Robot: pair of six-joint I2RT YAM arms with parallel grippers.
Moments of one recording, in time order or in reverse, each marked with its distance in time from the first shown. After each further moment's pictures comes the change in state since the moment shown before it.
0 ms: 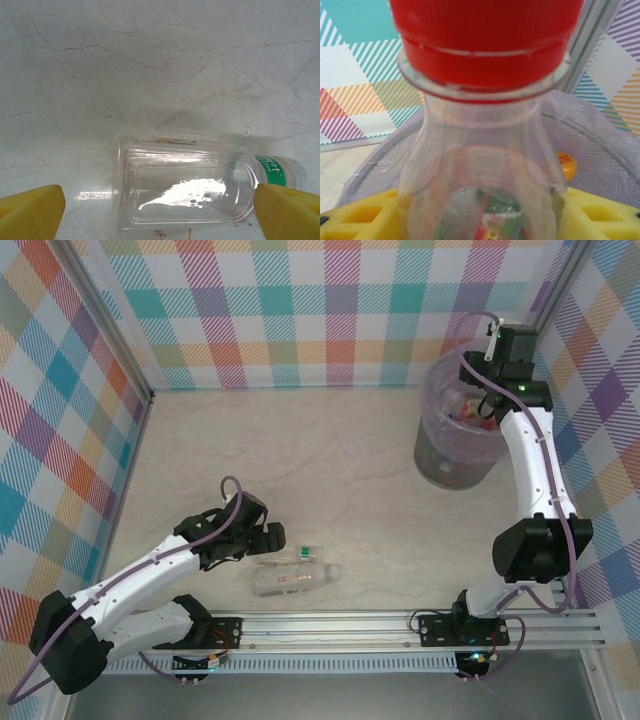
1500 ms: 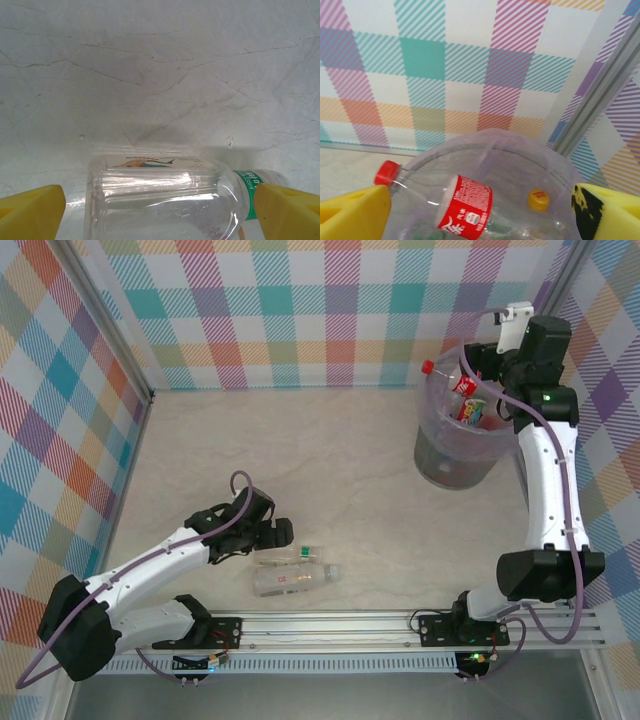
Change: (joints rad) left arm 0.001 0.082 0.016 0.090 0.029 0.020; right arm -0.032 -0.120 0.042 0.003 -0.196 -0.191
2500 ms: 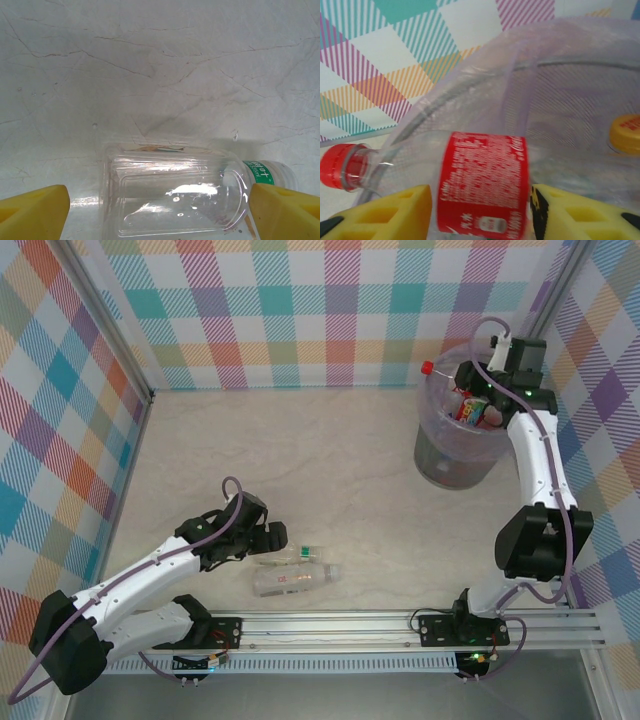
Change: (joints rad) left arm 0.000 -0.089 -0.043 -0.023 -0.009 -0.015; right arm -0.074 0.150 -0.144 0.061 -0.175 0.332
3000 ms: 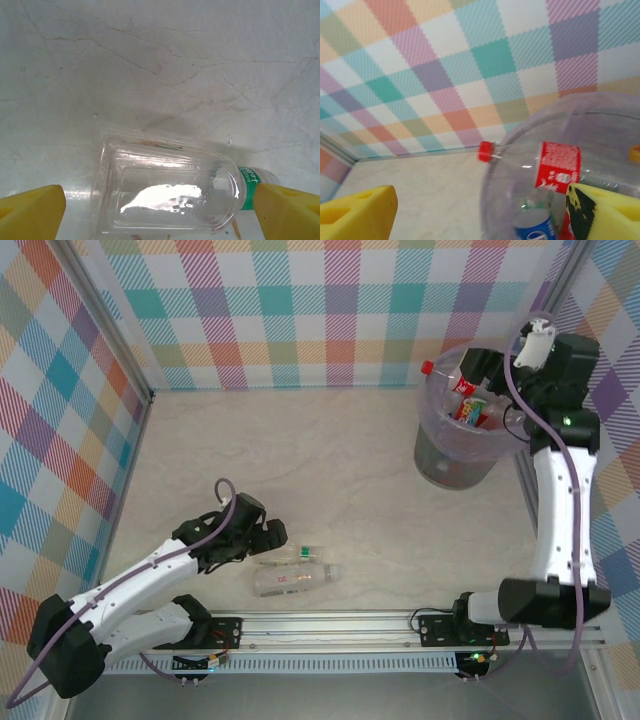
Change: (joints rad) left arm -0.001 -0.031 -0.009 -0.016 0.002 -0.149; right arm -0.015 -0.323 0.016 -0.089 -0.188 0.051
